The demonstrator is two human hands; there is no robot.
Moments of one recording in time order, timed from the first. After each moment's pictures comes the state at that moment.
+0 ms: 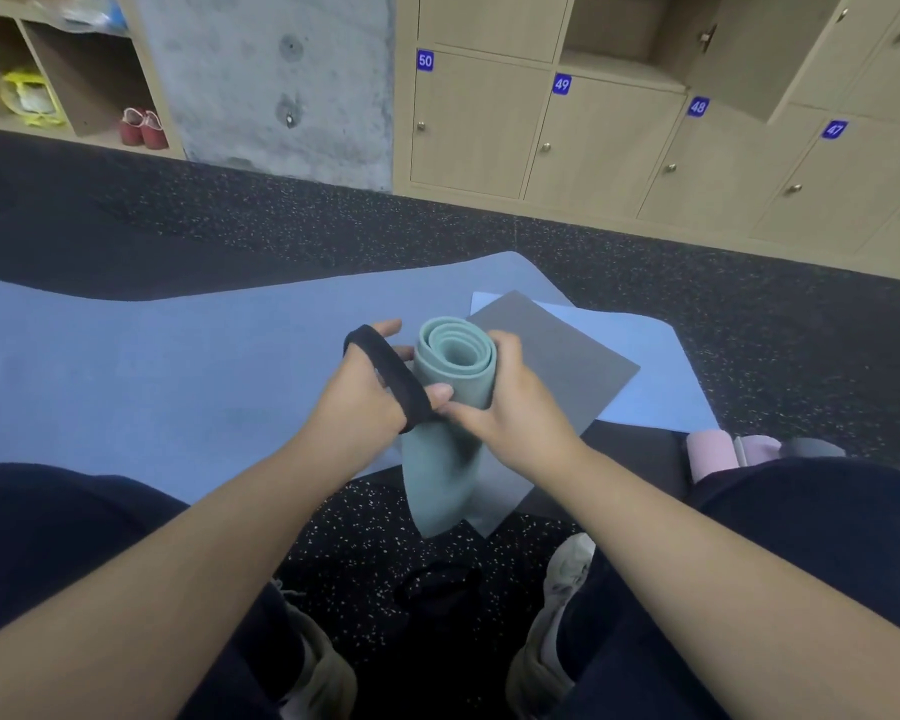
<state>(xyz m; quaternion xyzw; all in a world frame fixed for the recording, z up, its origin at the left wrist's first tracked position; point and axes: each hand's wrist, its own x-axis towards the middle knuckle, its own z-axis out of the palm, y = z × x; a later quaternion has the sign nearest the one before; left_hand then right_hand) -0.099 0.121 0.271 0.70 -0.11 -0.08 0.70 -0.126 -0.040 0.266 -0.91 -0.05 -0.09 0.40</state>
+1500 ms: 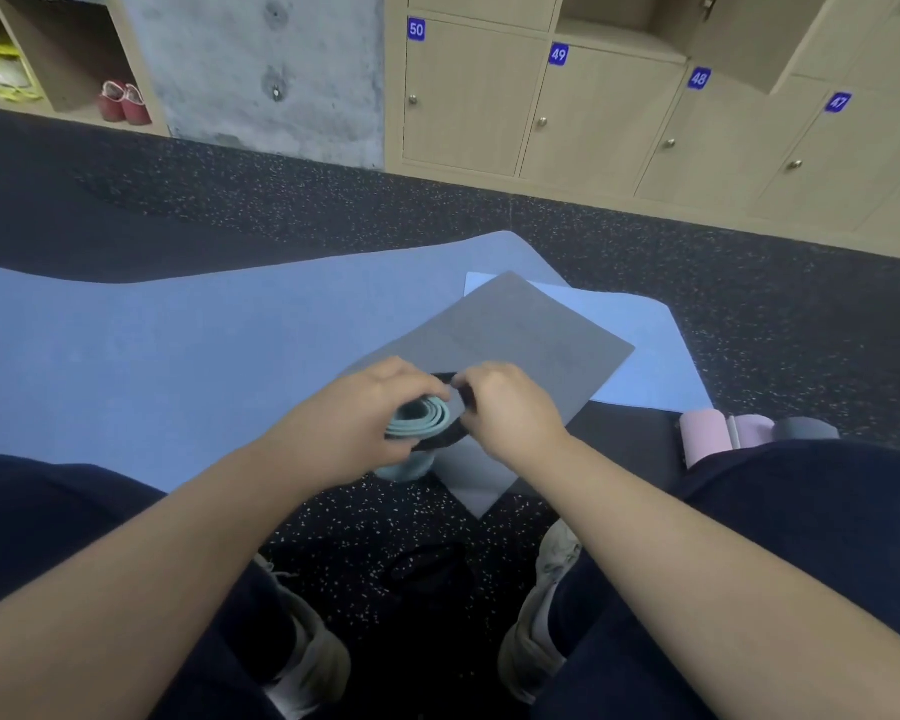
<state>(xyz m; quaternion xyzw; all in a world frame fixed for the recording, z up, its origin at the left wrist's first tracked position) -0.094 0.139 0.251 0.88 -0.38 -0.05 0.28 -0.112 -0.050 0.235 -0.99 -0.01 -0.01 0.13</state>
